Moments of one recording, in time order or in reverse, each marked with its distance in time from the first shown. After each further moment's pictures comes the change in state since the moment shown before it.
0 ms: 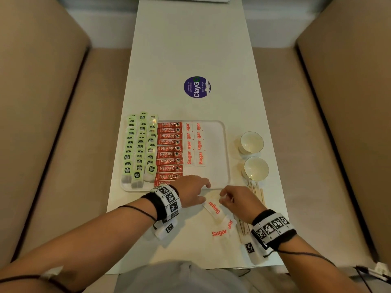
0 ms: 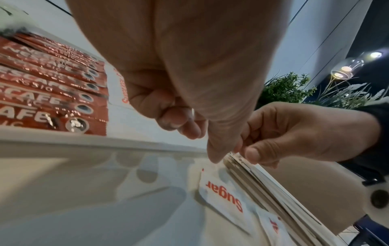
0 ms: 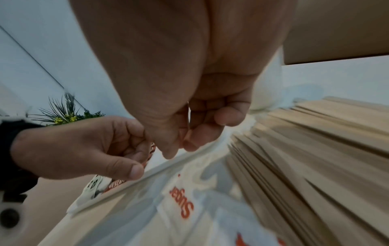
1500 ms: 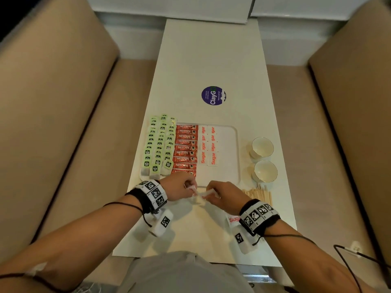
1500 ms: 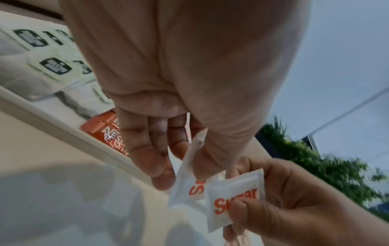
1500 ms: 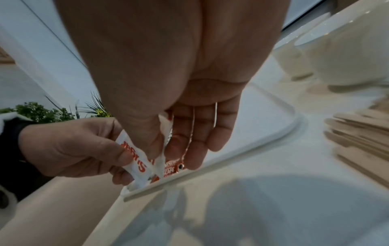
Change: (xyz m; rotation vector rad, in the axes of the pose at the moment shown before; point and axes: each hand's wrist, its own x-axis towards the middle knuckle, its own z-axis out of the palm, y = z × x) left_hand -0.073 -0.037 -0.013 -0.361 0.084 -0.114; right_hand 0.006 -0.063 0.018 -0.108 -0.096 -0.319
